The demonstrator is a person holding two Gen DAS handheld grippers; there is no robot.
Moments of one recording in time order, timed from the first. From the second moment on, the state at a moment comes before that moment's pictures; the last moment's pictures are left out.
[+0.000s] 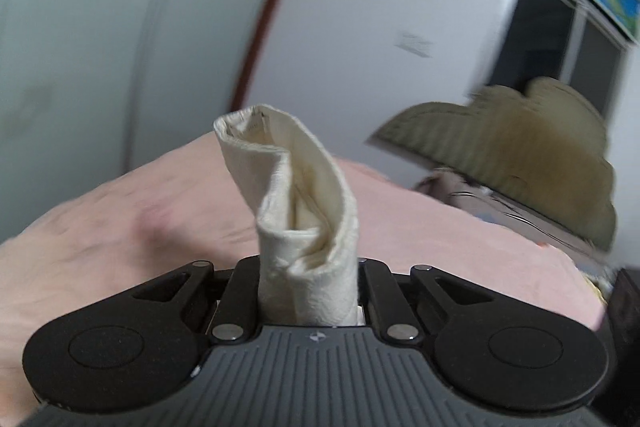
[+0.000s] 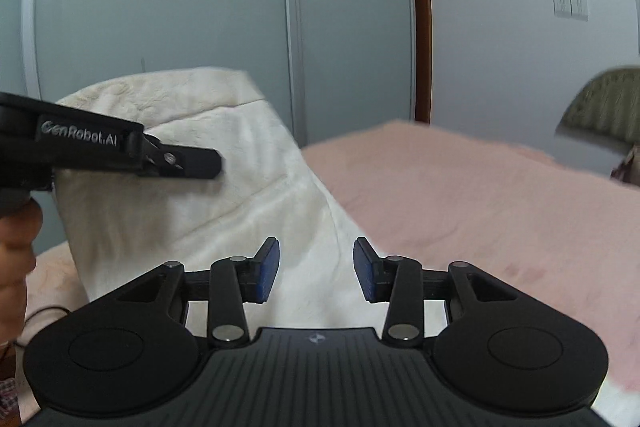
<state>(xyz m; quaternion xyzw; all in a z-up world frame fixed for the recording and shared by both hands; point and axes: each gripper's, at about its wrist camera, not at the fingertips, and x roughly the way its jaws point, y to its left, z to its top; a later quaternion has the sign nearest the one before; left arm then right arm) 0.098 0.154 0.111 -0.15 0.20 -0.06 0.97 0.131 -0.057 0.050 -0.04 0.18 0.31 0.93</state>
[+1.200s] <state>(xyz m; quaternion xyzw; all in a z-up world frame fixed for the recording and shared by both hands) 0.094 -0.137 0.017 0.05 0.28 -0.25 0.93 0.058 -0.283 -0.017 0.06 0.22 0.15 0.96</state>
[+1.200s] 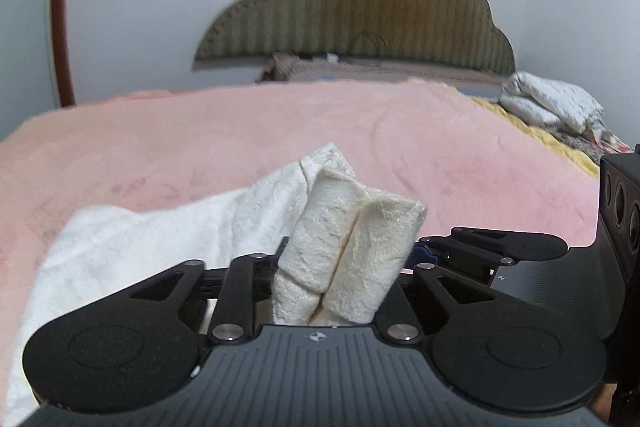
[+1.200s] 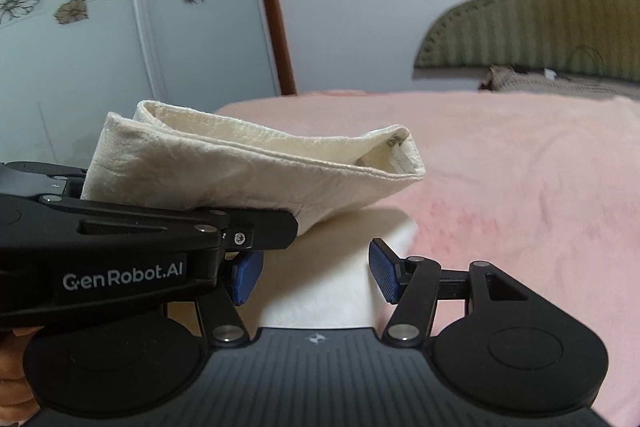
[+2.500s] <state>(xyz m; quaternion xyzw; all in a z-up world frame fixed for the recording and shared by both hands) 0.105 0.011 -0.004 0.04 0.31 -0.09 0.95 -0.008 -0.241 -0.015 0.08 0.22 0.02 0.97</state>
